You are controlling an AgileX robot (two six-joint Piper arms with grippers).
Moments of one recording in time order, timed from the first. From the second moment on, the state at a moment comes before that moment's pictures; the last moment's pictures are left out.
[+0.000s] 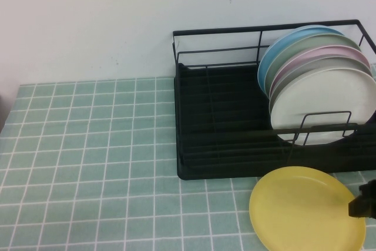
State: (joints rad) right arm 0.00 1.48 -0.59 0.73 0.54 -0.47; left arm 0.01 -0.01 0.02 0.12 0.38 -0.04
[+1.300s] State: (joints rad) right arm -0.03 0.31 -0.48 0.25 0.78 -0.51; left arm 0.01 -0.01 0.02 0.12 0.38 -0.04
